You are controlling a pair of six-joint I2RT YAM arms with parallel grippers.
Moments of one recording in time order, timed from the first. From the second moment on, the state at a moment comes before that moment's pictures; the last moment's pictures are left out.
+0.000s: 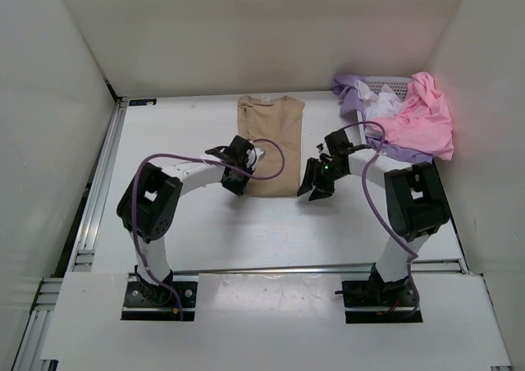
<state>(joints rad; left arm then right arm) -0.59 1.86 1.19 -0.48 -0.01 0.00 0.33 1.79 1.07 -0.53 -0.48 0.48</state>
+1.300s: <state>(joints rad) -0.86 1.38 0.97 -0.81 -0.16 0.00 0.56 1.45 1.03 -0.77 -0.47 0.48</state>
